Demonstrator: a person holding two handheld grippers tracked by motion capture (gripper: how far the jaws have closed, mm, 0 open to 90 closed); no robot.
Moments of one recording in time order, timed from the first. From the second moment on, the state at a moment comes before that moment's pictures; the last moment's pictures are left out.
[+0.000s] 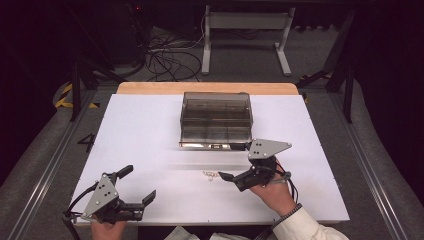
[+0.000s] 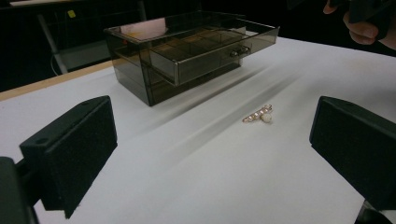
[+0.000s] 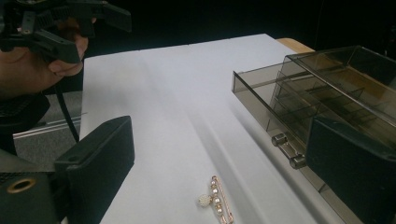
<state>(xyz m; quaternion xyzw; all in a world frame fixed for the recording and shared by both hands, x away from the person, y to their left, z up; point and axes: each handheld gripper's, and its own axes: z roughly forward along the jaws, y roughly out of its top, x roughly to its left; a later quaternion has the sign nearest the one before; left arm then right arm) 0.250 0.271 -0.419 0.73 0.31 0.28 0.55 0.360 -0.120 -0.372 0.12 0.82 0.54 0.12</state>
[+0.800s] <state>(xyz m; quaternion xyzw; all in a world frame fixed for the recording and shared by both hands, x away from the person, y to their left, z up) 0.250 0.271 -0.419 0.73 0.31 0.28 0.55 0.374 -0.096 -0.389 0.15 0.87 0.46 0.08</state>
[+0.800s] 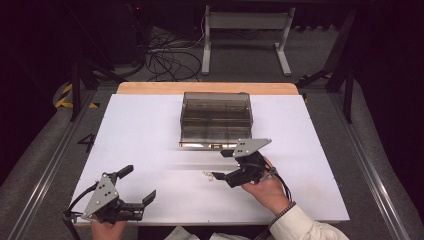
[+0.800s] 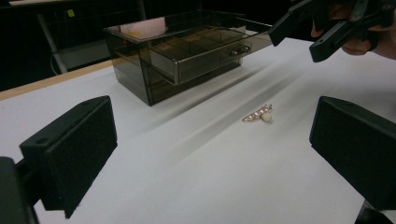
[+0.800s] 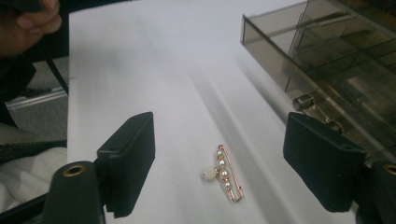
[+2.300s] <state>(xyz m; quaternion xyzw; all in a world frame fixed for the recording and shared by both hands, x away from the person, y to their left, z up) 0.251 0.271 -0.420 0.73 0.31 0.27 0.54 0.409 -0.065 -0.437 0.13 0.94 0.31 0.05</state>
